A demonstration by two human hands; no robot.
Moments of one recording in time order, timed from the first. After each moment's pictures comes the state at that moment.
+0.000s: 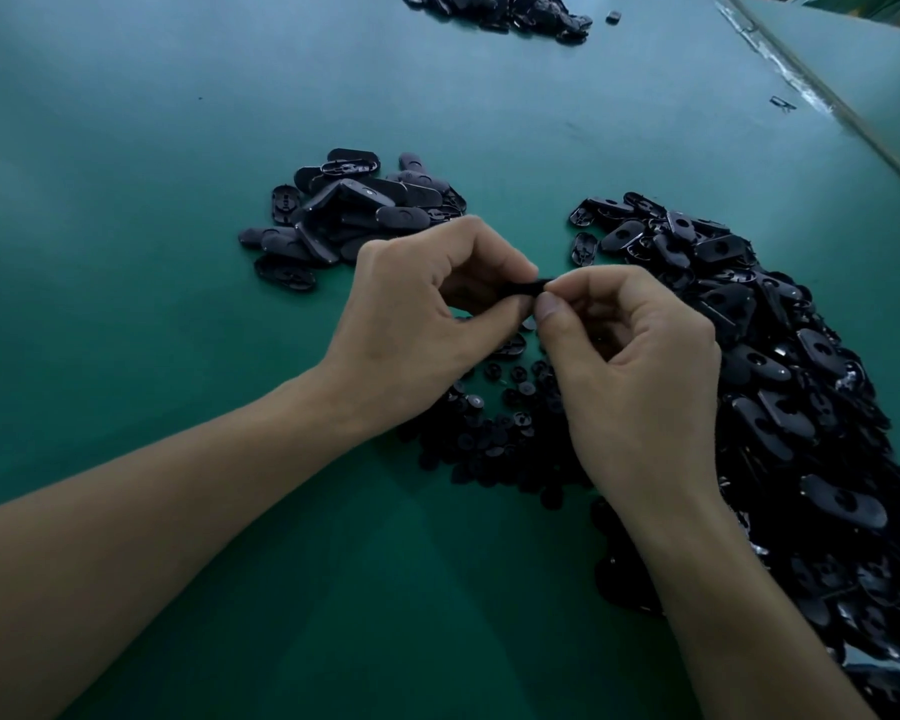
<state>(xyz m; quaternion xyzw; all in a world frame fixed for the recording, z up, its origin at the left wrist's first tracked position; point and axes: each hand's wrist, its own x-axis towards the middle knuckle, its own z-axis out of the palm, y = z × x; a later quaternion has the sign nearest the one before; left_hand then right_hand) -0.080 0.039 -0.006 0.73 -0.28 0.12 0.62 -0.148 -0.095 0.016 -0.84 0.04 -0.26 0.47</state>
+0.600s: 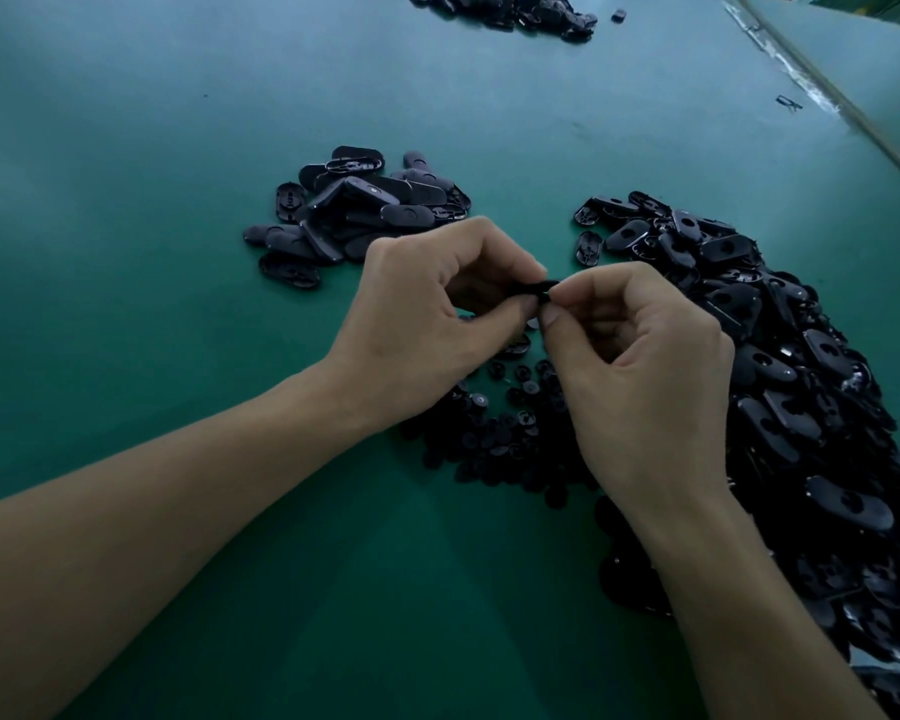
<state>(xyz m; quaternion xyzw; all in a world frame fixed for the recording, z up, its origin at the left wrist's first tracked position) -0.078 0.039 -0.007 0.72 -0.29 0.11 0.62 -0.147 -0.096 0.016 -0.86 0.01 -0.27 0.44</state>
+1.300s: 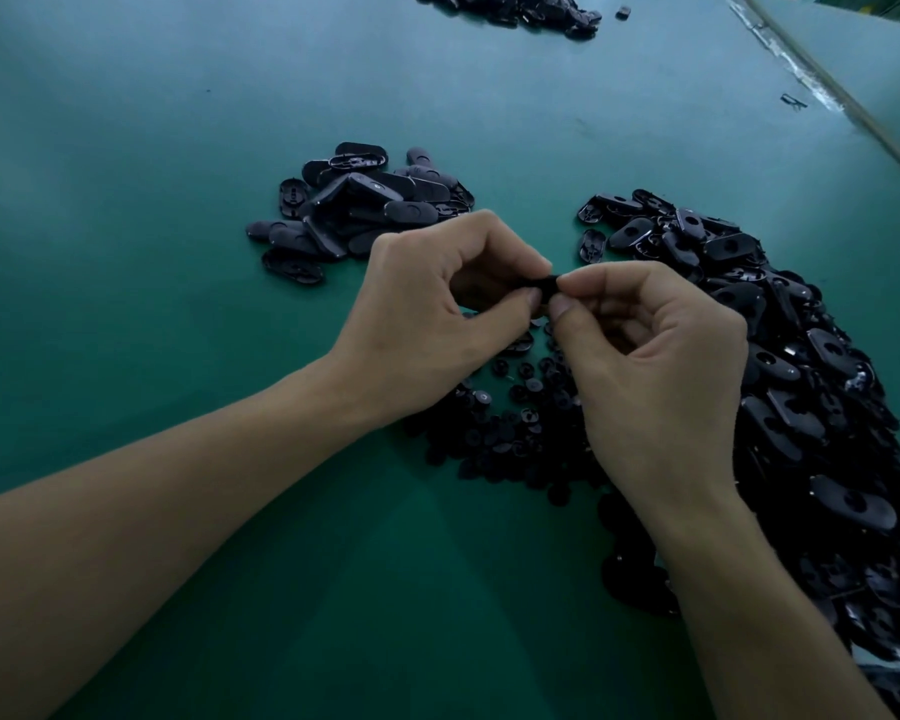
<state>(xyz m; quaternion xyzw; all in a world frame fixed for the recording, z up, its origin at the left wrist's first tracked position) -0.080 0.040 -0.003 0.71 -0.29 0.10 0.63 -0.145 -0.099 0.015 -0.83 0.01 -0.27 0.48</state>
